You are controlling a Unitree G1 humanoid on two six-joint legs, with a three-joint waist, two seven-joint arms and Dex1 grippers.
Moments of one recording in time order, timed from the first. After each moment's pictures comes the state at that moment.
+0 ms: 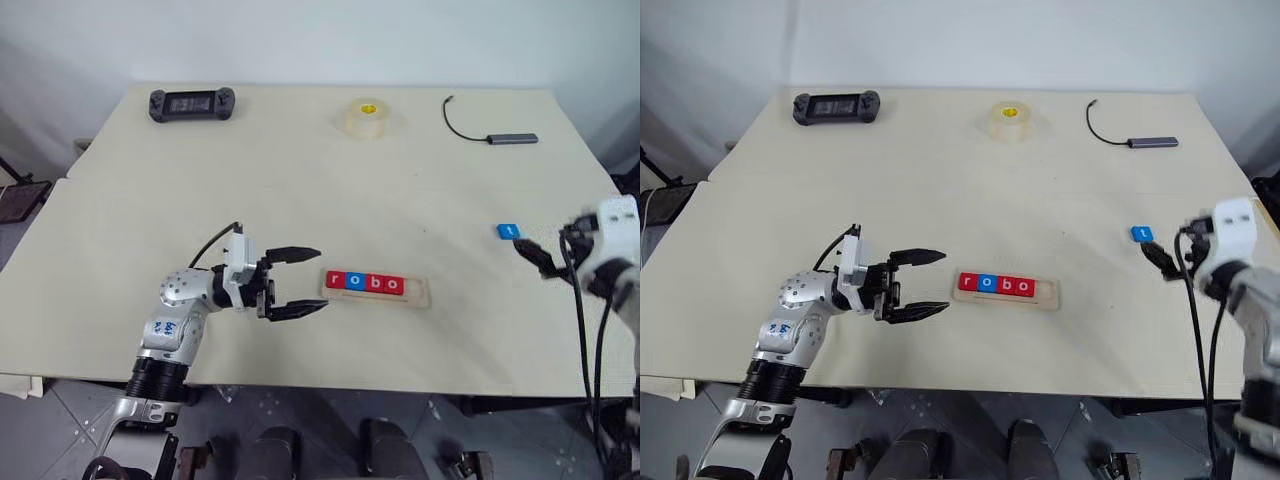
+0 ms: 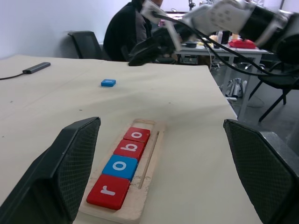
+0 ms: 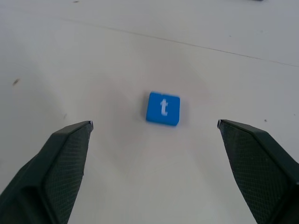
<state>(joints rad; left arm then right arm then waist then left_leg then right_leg) -0.44 0.39 -0.03 0.13 -0.46 0.04 -1.21 -0.49 -0.77 -0.38 0.15 0.28 0.82 0.53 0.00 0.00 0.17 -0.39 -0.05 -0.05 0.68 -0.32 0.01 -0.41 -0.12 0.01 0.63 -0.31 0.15</state>
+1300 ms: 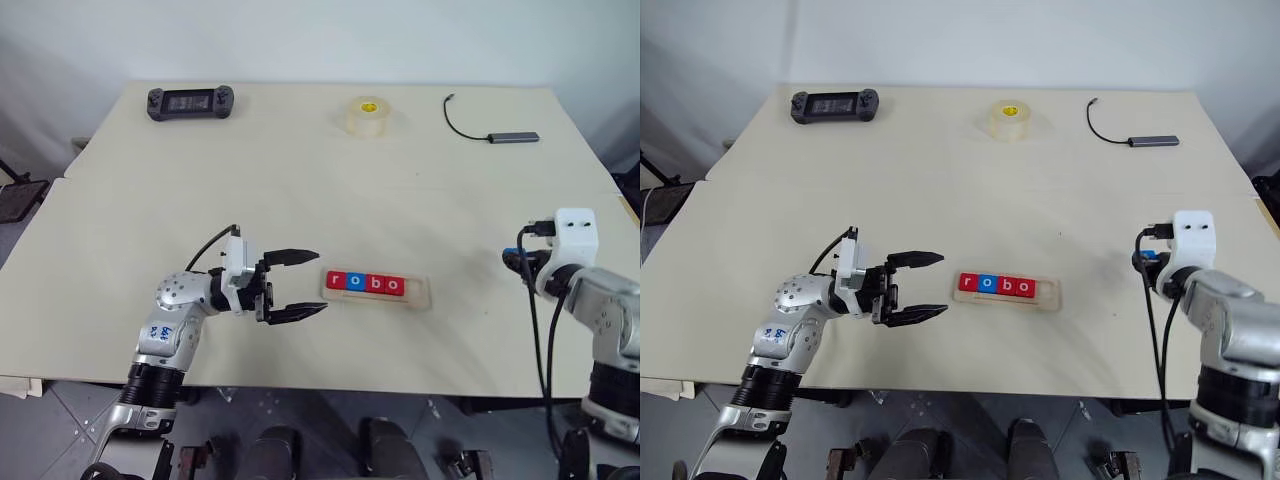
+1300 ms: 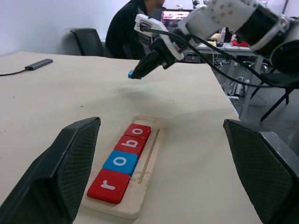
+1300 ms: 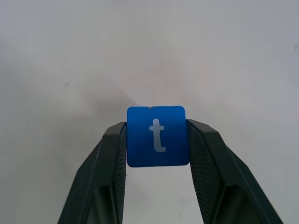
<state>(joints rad) -0.43 0.40 -0.04 0.10 -0.47 0.06 -1.20 -0.34 -0.52 -0.43 -0.39 0.27 1.31 0.24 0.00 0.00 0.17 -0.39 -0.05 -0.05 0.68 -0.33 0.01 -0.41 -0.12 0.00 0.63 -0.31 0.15</state>
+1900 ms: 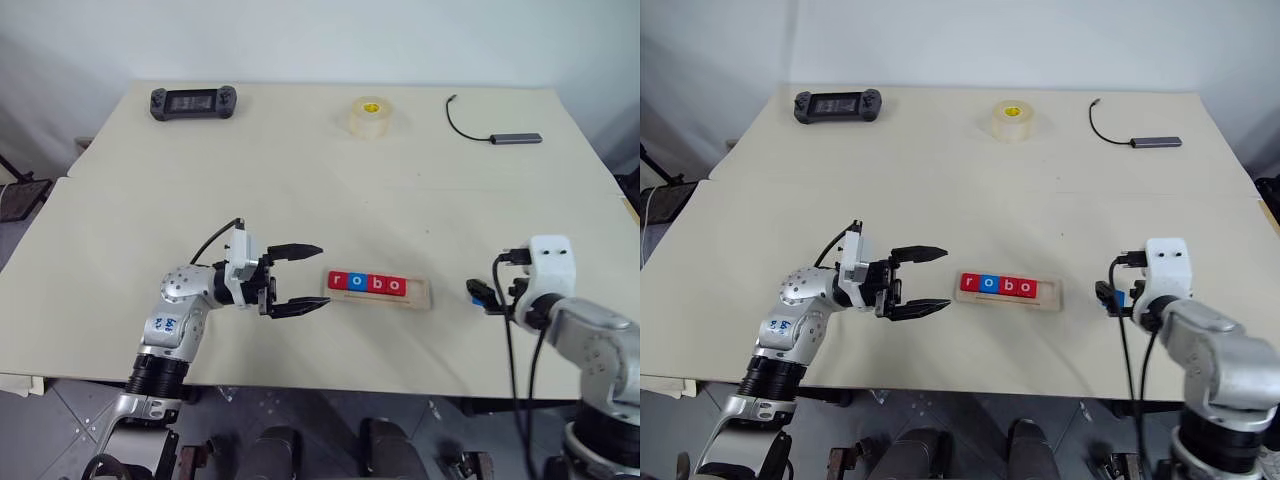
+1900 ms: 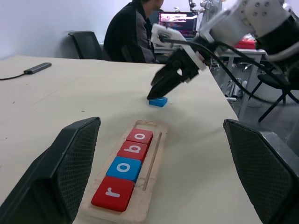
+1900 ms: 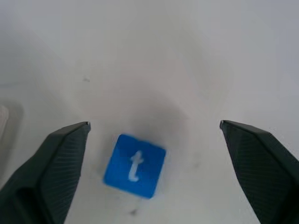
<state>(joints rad) -0.45 0.39 -0.04 0.13 -0.47 0.06 -1.21 -0.29 -0.65 -0.38 -0.49 0.34 1.38 0.38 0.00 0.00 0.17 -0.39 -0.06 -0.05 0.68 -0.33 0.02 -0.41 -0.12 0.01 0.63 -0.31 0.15</state>
